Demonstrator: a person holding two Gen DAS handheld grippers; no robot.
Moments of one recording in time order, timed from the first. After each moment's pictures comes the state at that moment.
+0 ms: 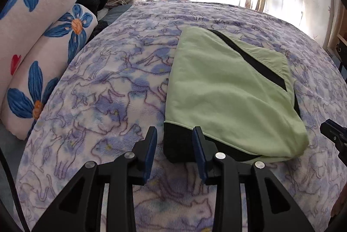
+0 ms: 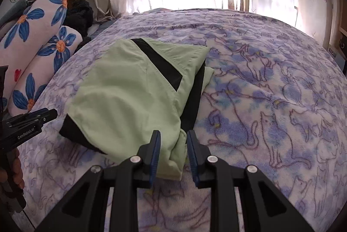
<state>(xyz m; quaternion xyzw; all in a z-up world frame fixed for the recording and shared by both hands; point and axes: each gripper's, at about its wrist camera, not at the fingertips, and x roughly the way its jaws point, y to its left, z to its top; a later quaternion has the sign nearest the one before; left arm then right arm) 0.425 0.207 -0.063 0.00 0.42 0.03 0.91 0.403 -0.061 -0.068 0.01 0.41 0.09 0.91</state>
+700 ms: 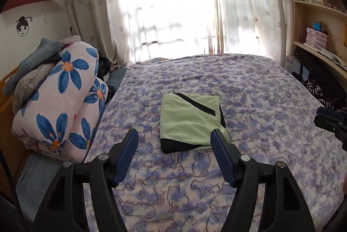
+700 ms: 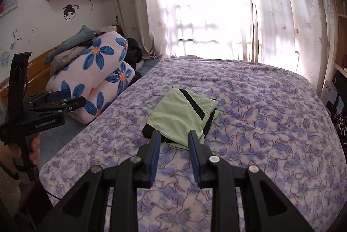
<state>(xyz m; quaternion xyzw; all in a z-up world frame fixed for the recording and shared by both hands) 0.154 0.153 0.208 0.07 0.29 -0.03 0.96 0.137 -0.114 0.183 0.01 0.29 0.19 0.94</state>
